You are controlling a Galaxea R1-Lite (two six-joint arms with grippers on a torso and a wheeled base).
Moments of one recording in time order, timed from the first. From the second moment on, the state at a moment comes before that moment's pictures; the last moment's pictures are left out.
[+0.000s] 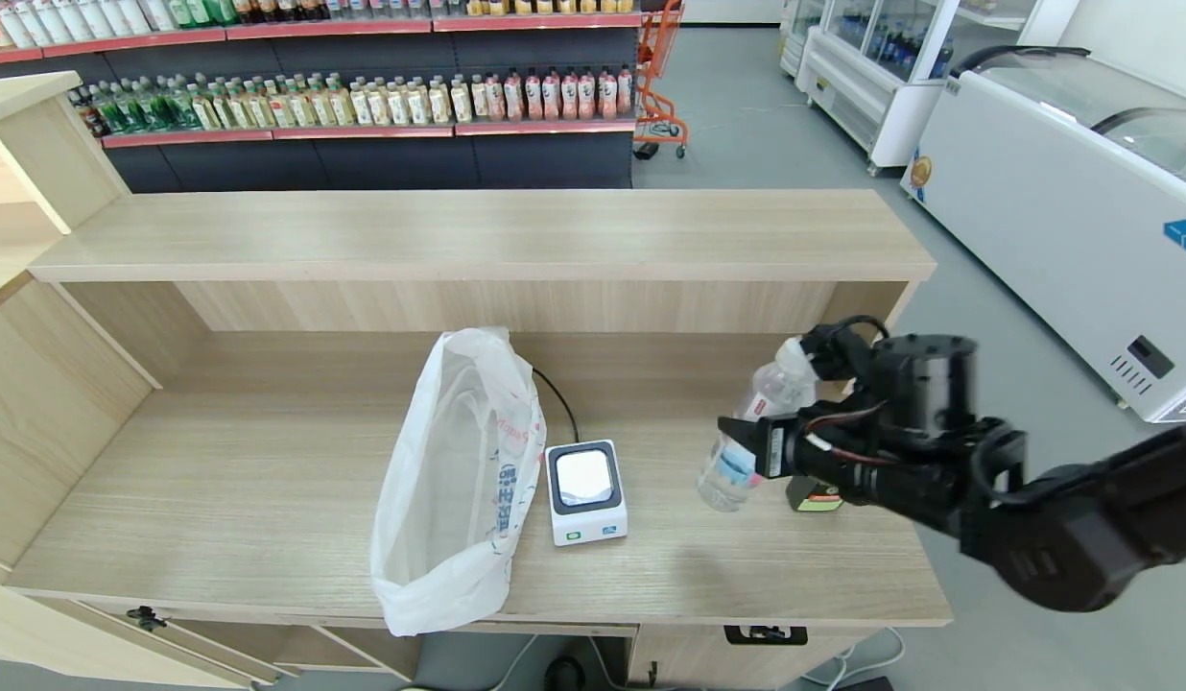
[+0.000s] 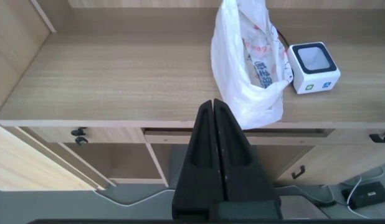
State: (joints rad) left arm 0.00 0.00 0.00 0.00 -0.03 0.01; right arm 0.47 1.83 -0.75 -0.78 0.02 0.19
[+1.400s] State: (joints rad) left arm 0.00 0.00 0.00 0.00 -0.03 0.01; right arm 0.58 1.16 -0.85 -0.44 0.90 0.58
